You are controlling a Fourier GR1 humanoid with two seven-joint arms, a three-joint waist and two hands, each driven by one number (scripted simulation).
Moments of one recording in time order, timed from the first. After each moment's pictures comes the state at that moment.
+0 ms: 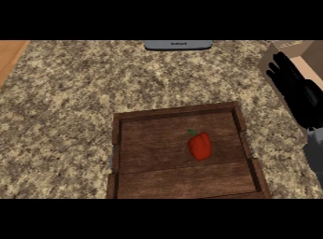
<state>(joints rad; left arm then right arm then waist) -0.17 0.56 0.04 -1.36 0.13 0.35 -0.14 -0.35 -0.44 0.04 -1.37 -0.39 0.04 0.11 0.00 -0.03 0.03</state>
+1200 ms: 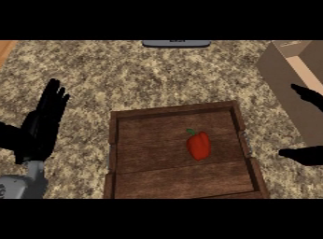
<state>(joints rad) -0.12 0.32 -0.10 -1.59 0.31 0.28 0.11 -0.09 -0.74 0.13 -1.67 0.06 -0.02 0.14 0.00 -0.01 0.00</state>
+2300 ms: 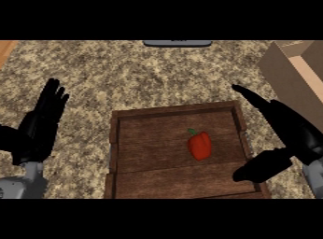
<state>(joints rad) -0.11 0.27 -0.05 -1.63 0.26 0.23 0.16 -0.34 -0.51 0.31 -1.93 0.07 0.24 0.86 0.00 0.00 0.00</state>
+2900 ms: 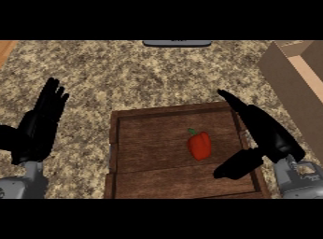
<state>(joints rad) -0.11 0.23 -0.01 -1.63 0.22 0.19 0.18 -0.31 -0.32 0.31 -1.86 0.25 0.27 0.85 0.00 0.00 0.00</state>
